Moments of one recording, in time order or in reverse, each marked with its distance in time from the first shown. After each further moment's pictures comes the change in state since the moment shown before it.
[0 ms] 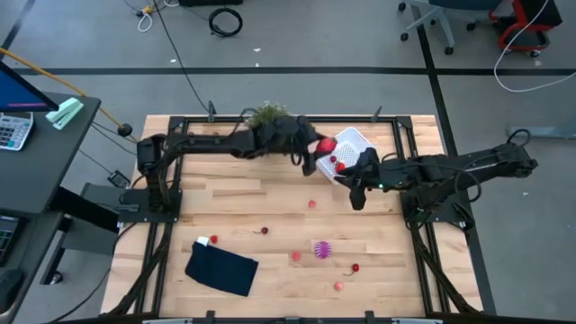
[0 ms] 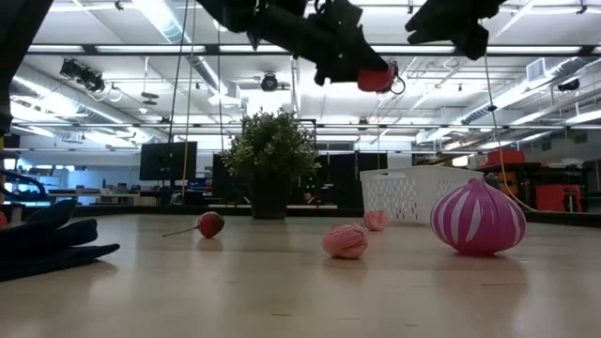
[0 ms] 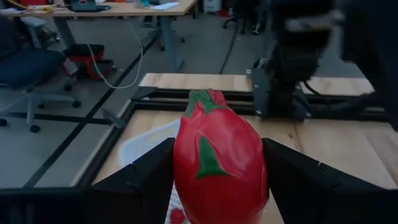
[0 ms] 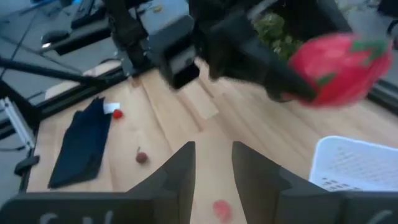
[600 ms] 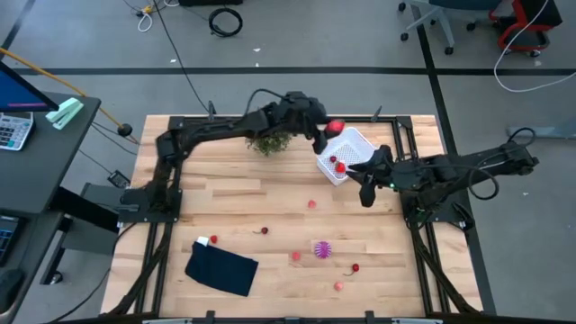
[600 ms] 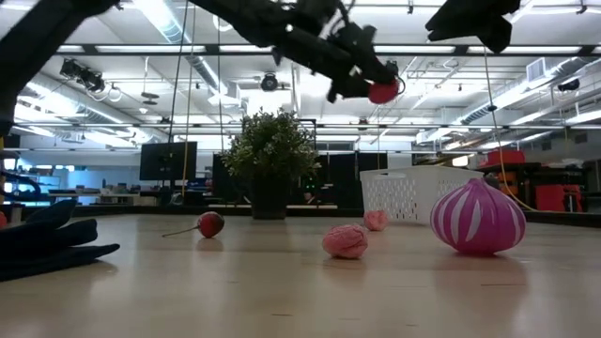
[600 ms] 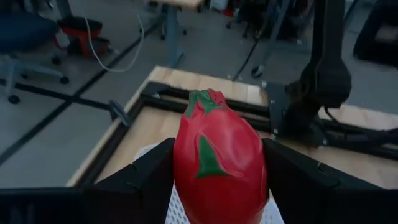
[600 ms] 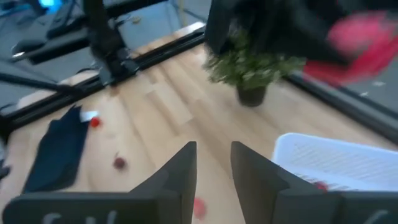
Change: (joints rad) left arm 0.105 0.202 0.291 -0.113 0.128 -0.129; right arm 0.061 -0.100 -0.002 -0.129 0.164 0.031
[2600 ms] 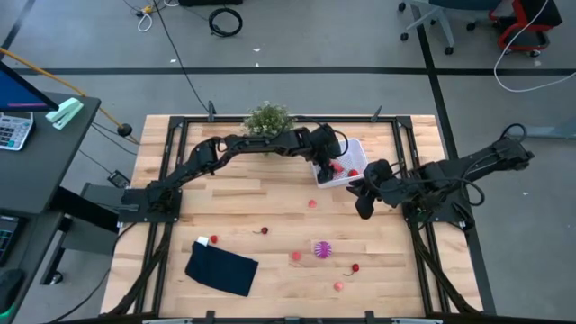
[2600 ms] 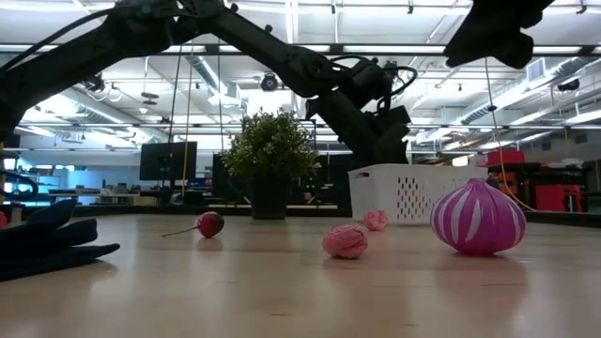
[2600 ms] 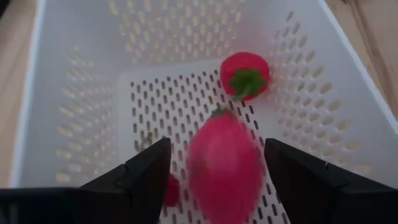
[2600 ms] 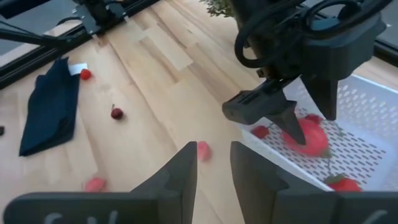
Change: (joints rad) left arm -0.072 0.379 0.268 -0.356 0.010 0.203; right arm 0.097 0.090 -0.001 -0.158 -0.034 0.243
